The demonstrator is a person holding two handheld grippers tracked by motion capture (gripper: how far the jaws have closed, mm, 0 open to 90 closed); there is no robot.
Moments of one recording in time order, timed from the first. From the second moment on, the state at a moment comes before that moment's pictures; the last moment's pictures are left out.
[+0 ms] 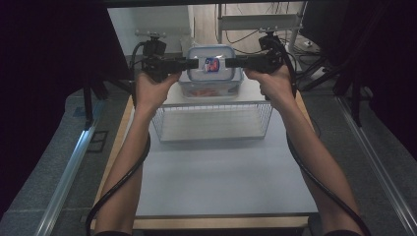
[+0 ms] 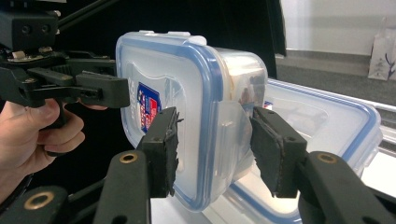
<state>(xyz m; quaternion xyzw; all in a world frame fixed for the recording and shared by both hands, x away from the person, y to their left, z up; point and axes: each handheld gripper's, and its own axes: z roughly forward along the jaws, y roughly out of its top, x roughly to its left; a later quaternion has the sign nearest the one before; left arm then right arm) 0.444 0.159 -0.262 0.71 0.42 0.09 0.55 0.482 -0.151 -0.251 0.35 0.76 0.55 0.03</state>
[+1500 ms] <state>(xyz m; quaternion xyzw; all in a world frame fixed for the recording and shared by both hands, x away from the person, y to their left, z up) 0.410 0.159 -0.283 0.73 0.37 0.18 0.54 0.482 -0.167 -0.262 0.35 0.75 0.54 0.12</state>
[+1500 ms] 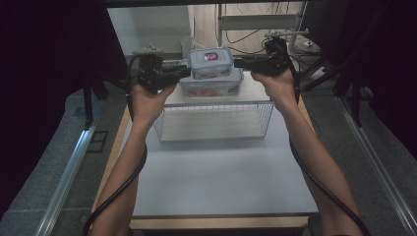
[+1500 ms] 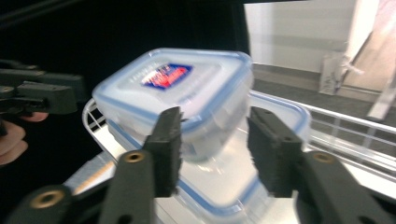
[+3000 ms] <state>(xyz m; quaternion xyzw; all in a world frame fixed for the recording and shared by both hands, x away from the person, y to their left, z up) 0.290 0.141 -0.405 0.78 0.36 0.19 0.48 0.339 -0.213 -0.390 0.29 0.81 0.48 0.16</state>
